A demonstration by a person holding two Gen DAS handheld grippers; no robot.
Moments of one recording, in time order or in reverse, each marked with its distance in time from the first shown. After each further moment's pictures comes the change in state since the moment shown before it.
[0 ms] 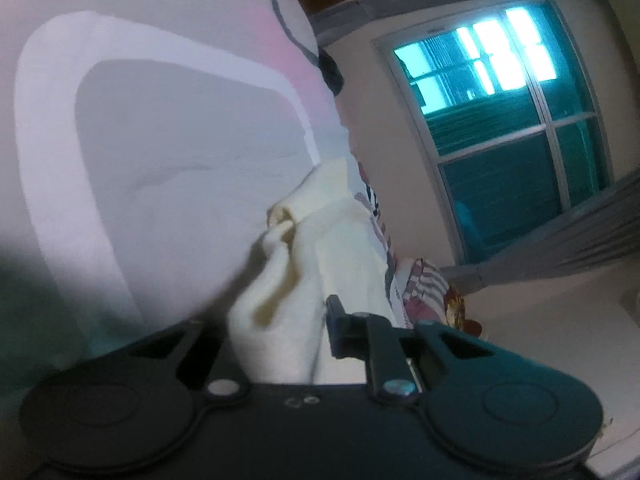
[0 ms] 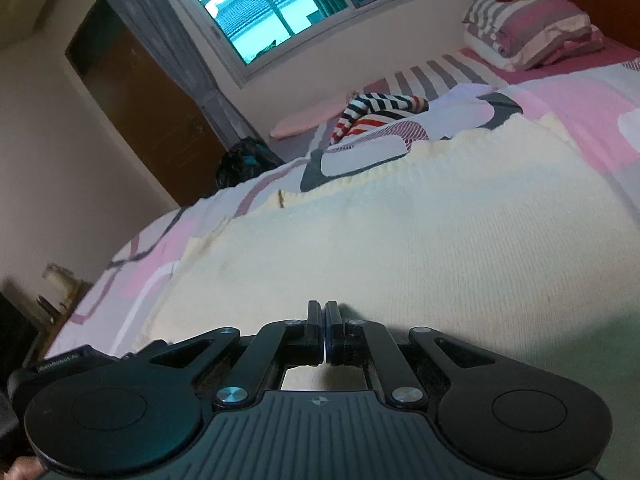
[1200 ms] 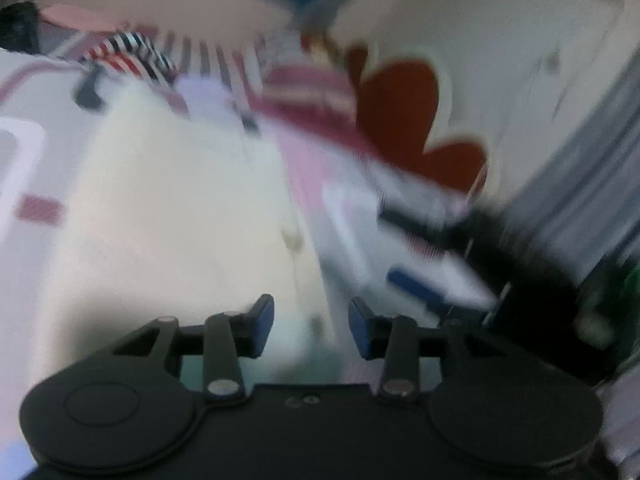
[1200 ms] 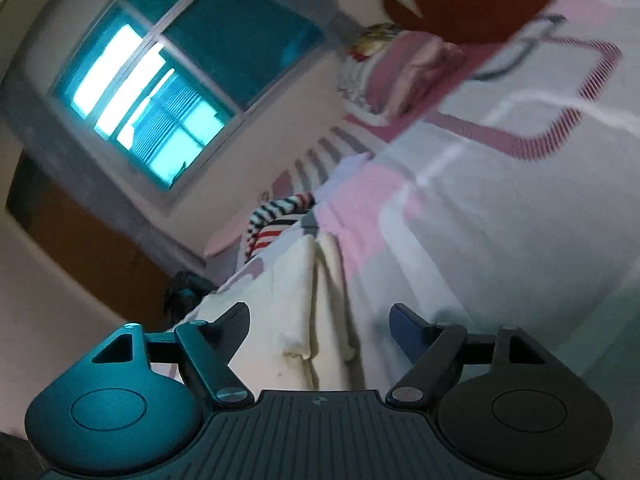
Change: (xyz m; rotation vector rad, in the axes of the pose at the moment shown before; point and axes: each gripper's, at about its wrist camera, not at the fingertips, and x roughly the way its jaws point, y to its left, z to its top) left arm 0.014 -0.162 -0.166 0.798 0.526 -0.192; right arm -0.169 -0.105 0.027 0.300 -0.264 -0.120
